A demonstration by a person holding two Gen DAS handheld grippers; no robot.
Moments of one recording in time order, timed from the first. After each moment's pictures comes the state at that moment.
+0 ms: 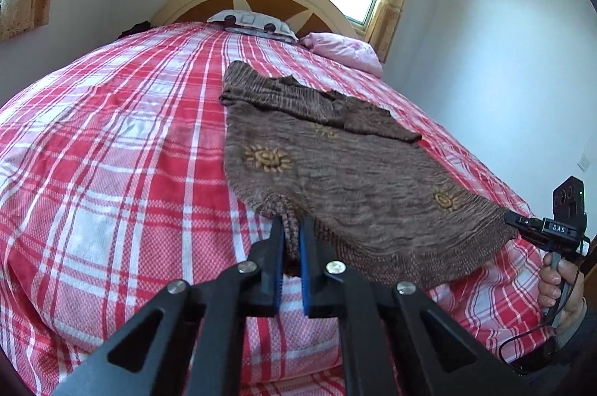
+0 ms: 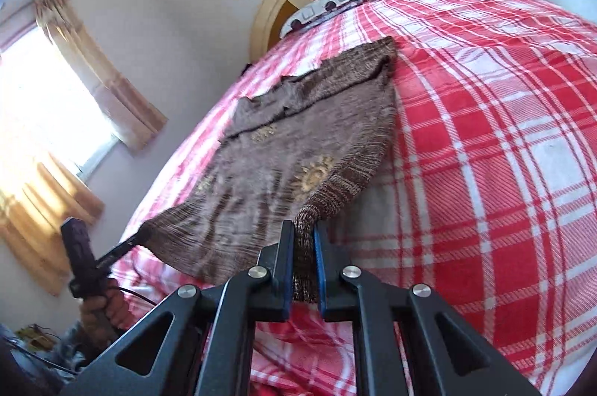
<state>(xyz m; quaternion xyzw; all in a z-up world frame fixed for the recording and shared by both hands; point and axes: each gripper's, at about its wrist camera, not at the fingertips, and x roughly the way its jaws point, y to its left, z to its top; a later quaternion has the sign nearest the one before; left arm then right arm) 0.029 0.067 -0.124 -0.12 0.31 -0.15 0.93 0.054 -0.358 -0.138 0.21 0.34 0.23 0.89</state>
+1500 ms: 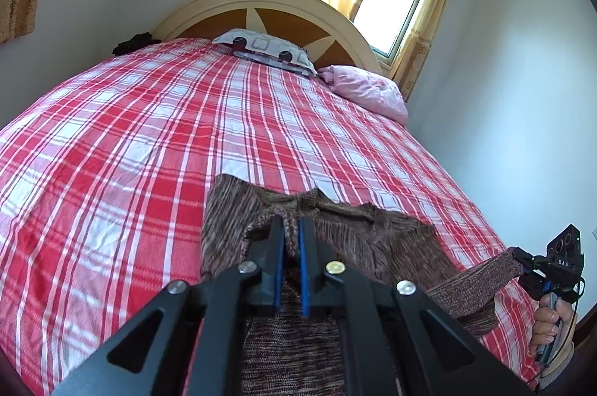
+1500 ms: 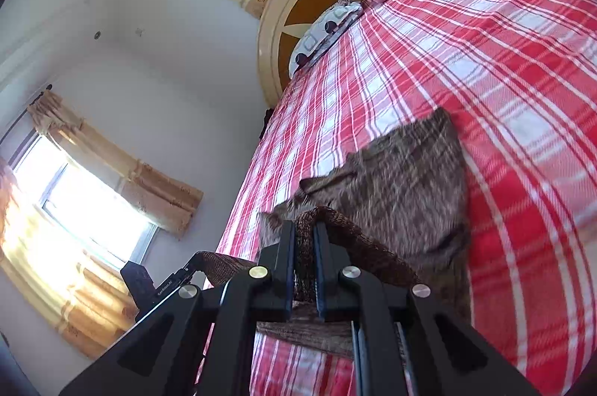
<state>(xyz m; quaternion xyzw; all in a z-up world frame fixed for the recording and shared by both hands) 0.304 0.066 -0.061 -0.16 0.29 -0.13 0.93 0.316 -0.379 -0.079 0.36 0.32 0.27 0.83</state>
